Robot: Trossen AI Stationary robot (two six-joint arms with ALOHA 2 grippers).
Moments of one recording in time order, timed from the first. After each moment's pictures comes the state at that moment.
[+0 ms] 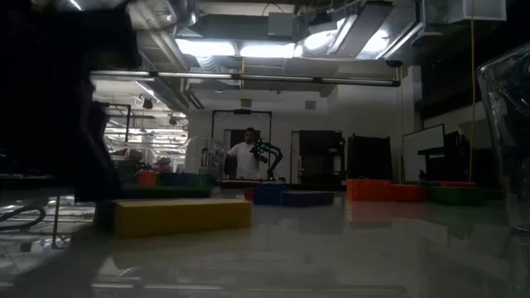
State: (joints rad) left arm -0.69 1.78 0.90 -0.25 -0.58 -0.93; right arm 0.92 1.99 1.85 -1.07 0.65 0.86
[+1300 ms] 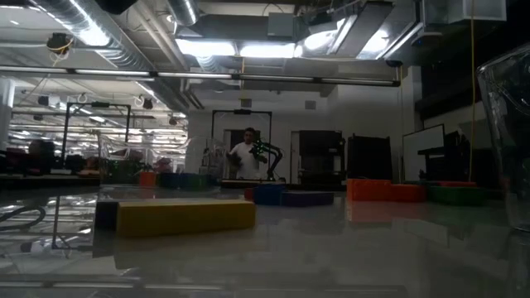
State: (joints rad) left arm -0.69 1.57 0.93 0.22 -0.24 -0.55; right arm 0.74 2.11 1.85 -0.51 0.73 -0.24
